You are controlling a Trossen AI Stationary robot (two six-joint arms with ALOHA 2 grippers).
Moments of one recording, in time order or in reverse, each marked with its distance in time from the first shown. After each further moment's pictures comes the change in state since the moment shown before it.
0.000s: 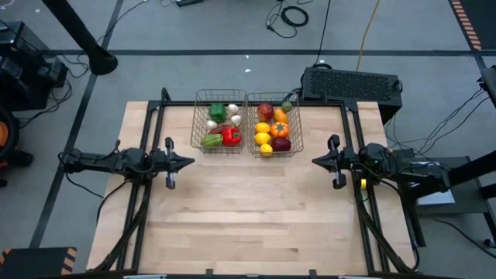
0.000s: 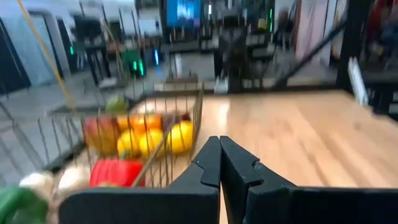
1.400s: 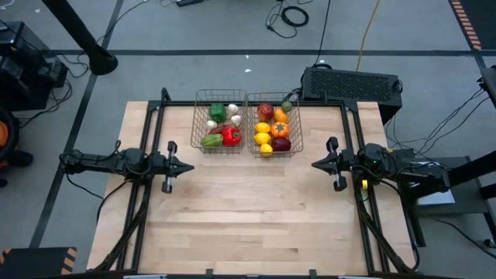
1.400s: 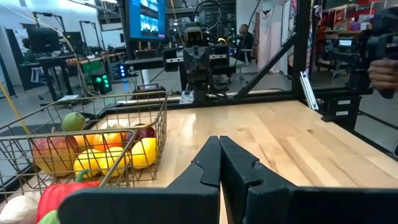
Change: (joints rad) left arm 0.009 -0.017 -0.022 0.040 0.165 -0.003; right arm -0.001 0.000 0.000 -0.042 -0.060 -0.031
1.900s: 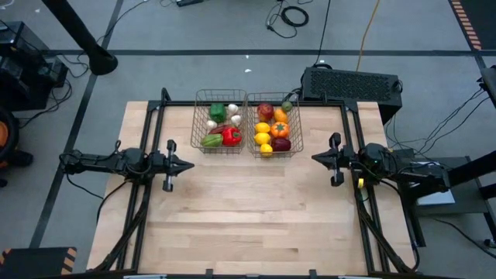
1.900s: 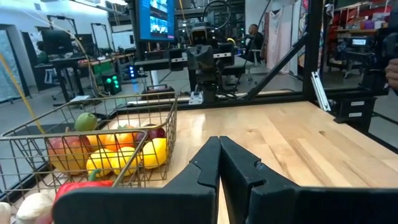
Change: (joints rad) left arm 0.000 0.000 -0.001 0.005 -0.035 0.007; right arm -0.001 0.000 0.000 0.036 0.138 0.020
